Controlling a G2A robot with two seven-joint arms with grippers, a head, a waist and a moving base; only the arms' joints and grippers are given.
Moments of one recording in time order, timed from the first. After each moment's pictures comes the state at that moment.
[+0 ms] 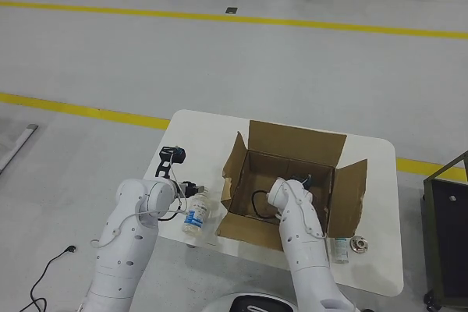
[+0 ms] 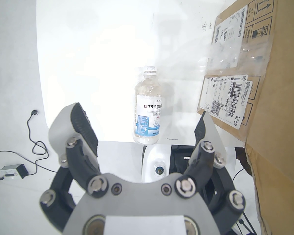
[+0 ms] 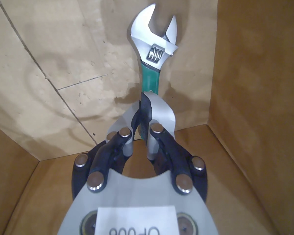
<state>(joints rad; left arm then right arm) 0.97 -1.40 -1.34 -1.50 1.25 0.02 -1.21 -0.83 -1.90 1.76 -0.92 -1.98 0.65 1.17</state>
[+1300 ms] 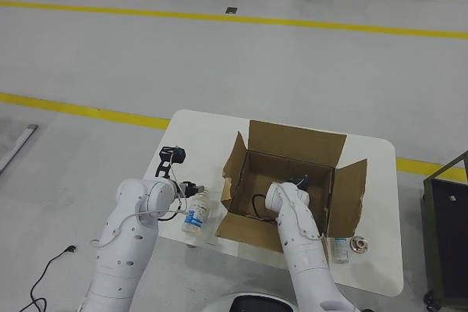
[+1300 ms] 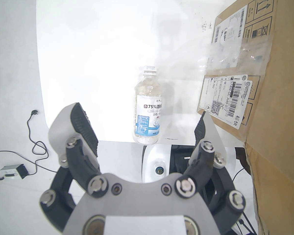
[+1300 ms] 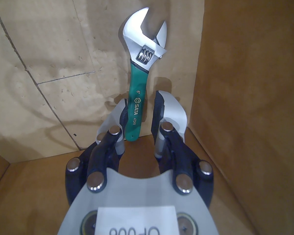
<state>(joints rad) 0.97 -1.40 -1.34 -1.50 1.25 0.02 -1.21 -0.84 -1.89 1.72 -0.89 -2.08 0.60 1.22</state>
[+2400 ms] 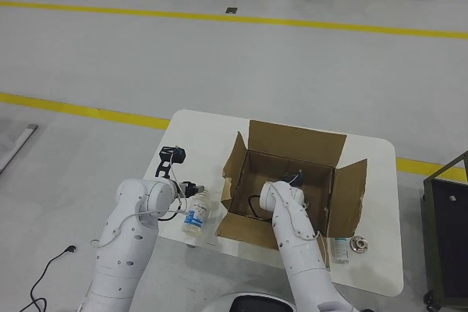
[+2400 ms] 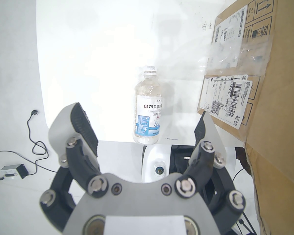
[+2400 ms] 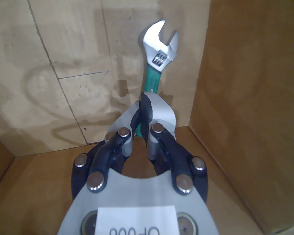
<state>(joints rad) 0.97 -1.40 -1.34 -1.50 1.25 0.02 -1.21 -0.86 -1.89 1.64 -0.95 -2.11 0.57 1.25</state>
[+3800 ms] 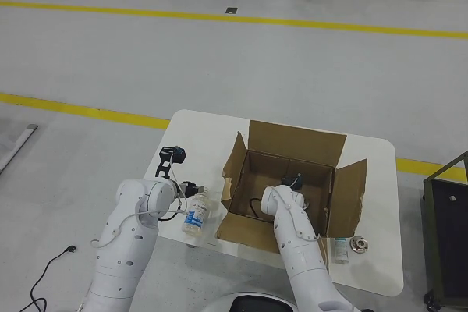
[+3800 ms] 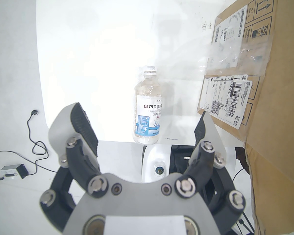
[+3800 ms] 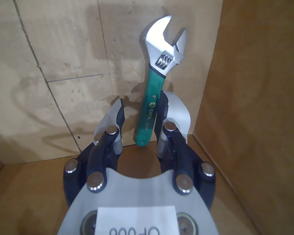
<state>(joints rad) 0.97 -1.40 -1.34 -1.50 1.25 0.02 -1.21 -0.85 -1.88 1.66 -0.87 -2.04 0.56 1.16</state>
